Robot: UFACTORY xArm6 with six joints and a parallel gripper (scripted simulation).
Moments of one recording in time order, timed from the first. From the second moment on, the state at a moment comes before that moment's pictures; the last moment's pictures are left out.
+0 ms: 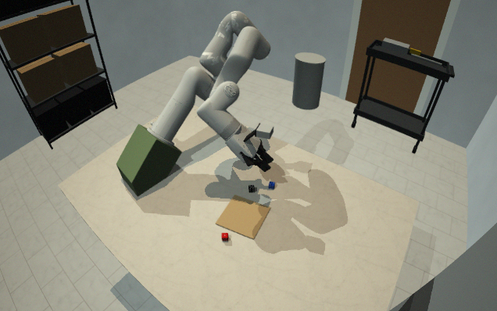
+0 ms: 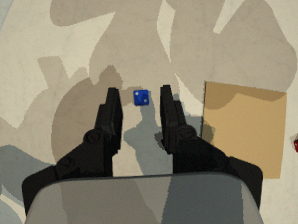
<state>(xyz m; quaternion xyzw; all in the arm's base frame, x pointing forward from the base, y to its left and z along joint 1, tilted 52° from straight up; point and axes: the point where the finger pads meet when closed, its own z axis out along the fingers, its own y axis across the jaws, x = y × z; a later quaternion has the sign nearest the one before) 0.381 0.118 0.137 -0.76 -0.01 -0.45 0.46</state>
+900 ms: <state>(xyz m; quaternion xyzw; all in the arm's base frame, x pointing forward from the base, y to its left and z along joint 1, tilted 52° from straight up) 0.408 0.113 0.158 -0.86 -0.14 -0.21 0.44</state>
